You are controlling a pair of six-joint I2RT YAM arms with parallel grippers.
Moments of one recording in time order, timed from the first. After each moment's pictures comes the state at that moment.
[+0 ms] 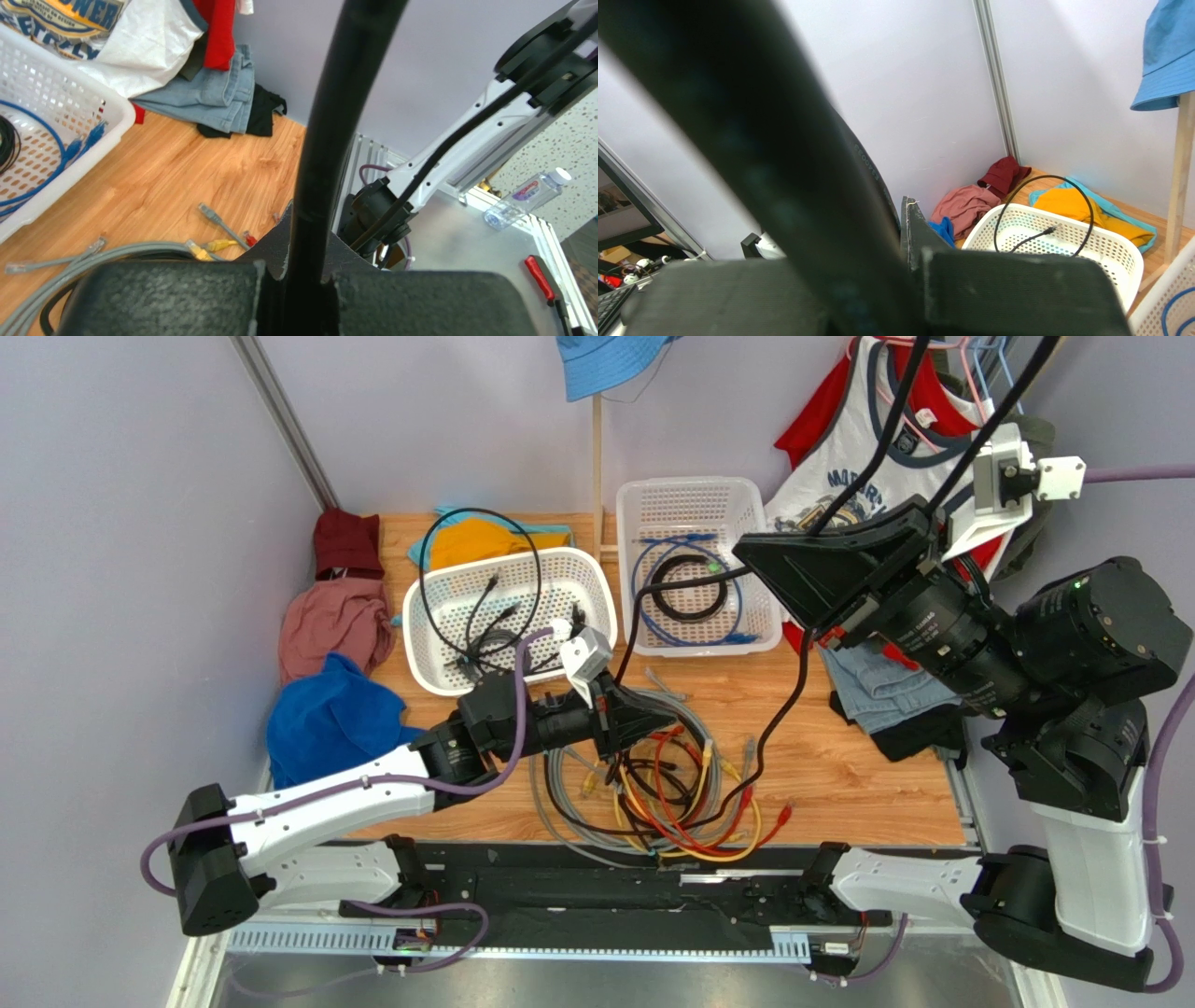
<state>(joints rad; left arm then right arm) -1.07 1.10 0.82 0.36 0.22 -0.37 0.91 1.09 2.01 -0.58 -0.06 0.41</state>
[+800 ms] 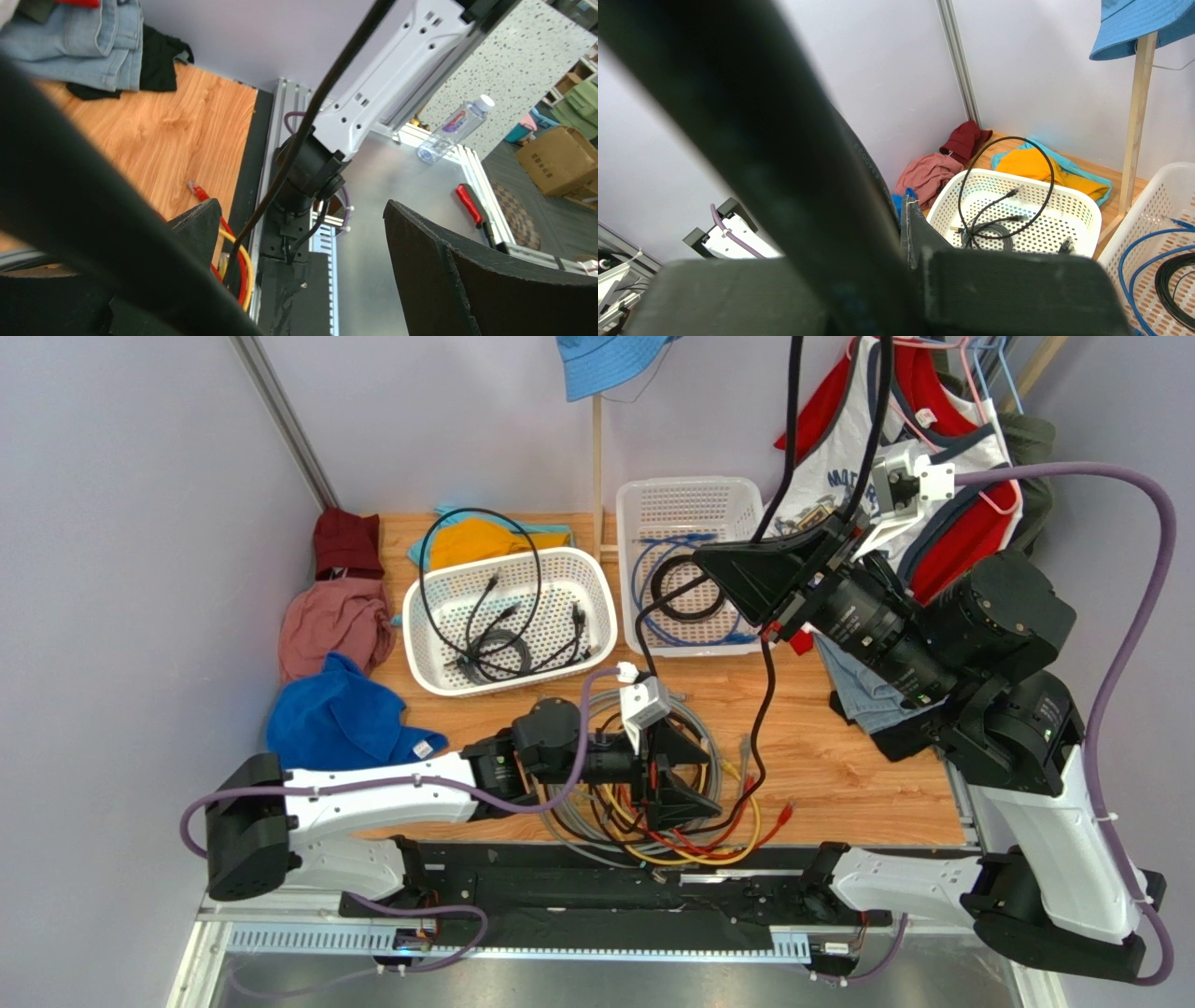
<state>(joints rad) -1.21 1.23 0.80 0.45 0.35 -0.41 0.91 1.08 1.85 -0.55 0.03 0.37</state>
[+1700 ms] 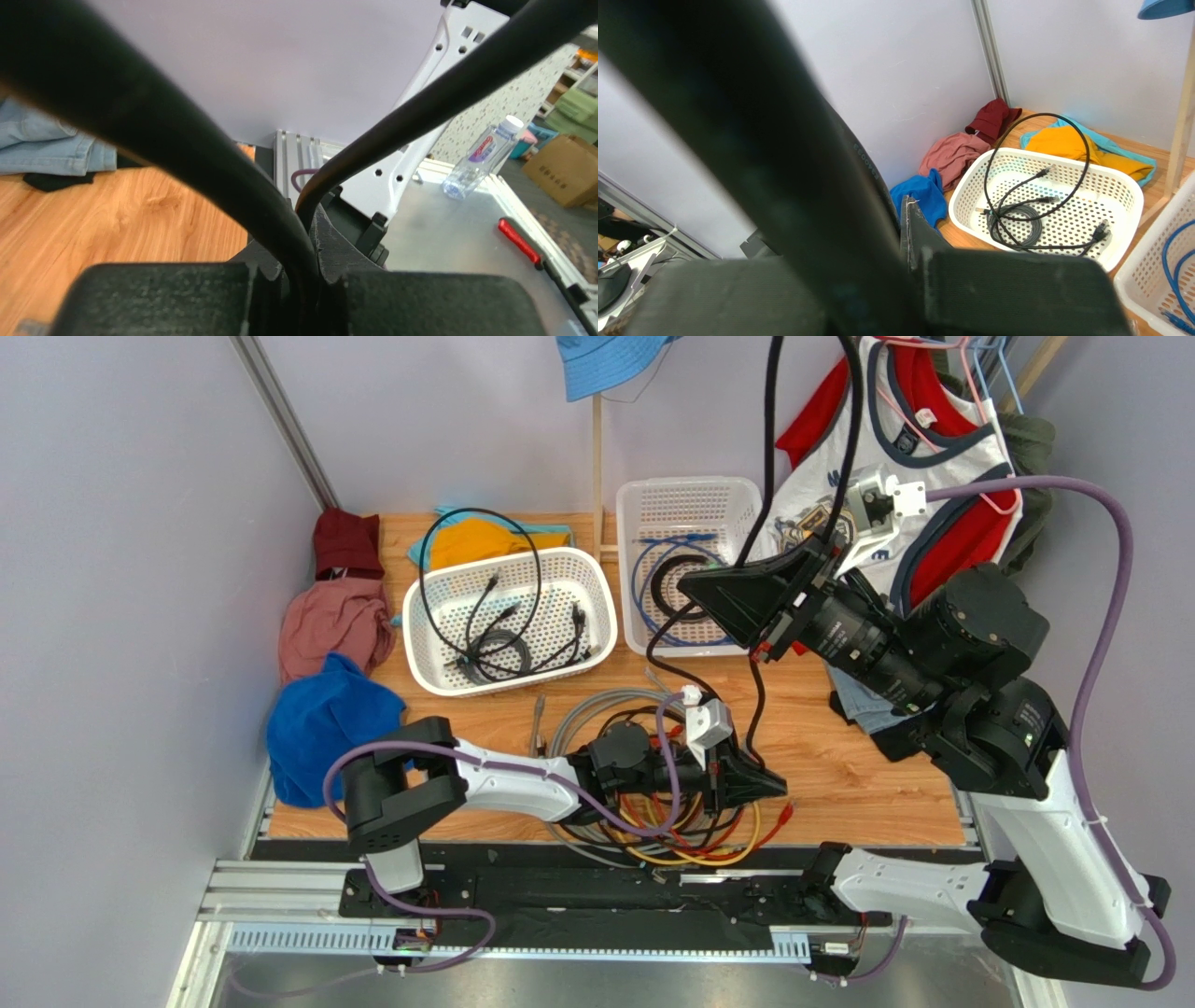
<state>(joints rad) -1.27 1.76 0.91 1.08 0.33 -0.38 0.91 1.04 1.74 -0.52 -0.05 0.44</state>
